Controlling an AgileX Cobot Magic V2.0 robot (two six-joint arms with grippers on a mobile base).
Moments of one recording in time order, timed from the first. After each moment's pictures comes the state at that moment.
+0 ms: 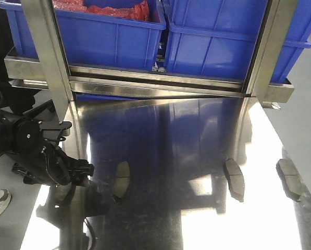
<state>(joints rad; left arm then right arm) -0.27 1.77 -1.01 -0.09 0.63 -0.17 -0.02 -0.01 0.03 0.04 0.11 0.07</state>
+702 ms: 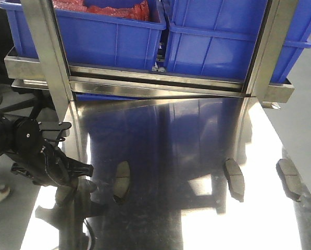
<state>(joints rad) -0.27 1.77 -1.01 -0.09 0.65 -0.17 -0.02 -0.01 0.03 0.04 0.11 0.07</state>
